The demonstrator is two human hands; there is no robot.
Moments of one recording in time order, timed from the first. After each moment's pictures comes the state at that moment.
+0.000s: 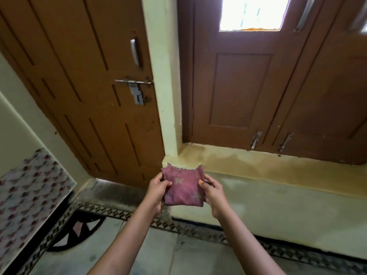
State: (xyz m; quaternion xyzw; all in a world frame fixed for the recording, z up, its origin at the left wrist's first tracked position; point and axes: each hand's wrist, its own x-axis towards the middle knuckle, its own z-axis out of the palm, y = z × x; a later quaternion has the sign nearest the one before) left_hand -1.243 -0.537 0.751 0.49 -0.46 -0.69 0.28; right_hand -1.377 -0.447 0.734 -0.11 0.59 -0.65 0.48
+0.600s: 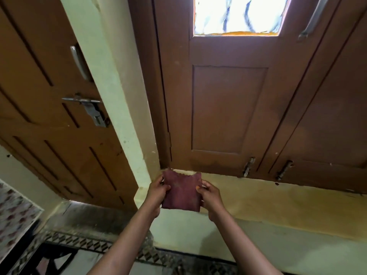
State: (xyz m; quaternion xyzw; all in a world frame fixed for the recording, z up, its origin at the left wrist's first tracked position) left_hand -1.418 -0.668 0.723 0.50 -0.50 -0.66 0.26; right_hand -1.542 -0.575 0.700 -0.10 0.63 -0.62 0.45
